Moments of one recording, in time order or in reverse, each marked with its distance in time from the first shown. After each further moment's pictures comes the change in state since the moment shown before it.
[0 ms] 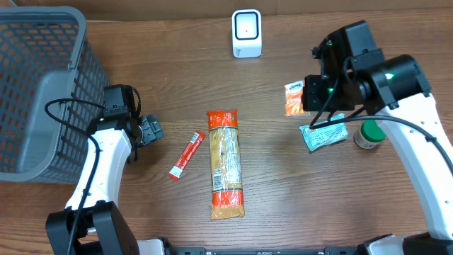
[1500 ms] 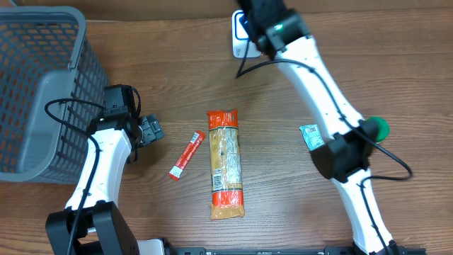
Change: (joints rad) left arm 0.000 0.000 0.000 0.000 0.000 0.000; right arm 0.171 0.890 0.952 0.314 0.721 -0.565
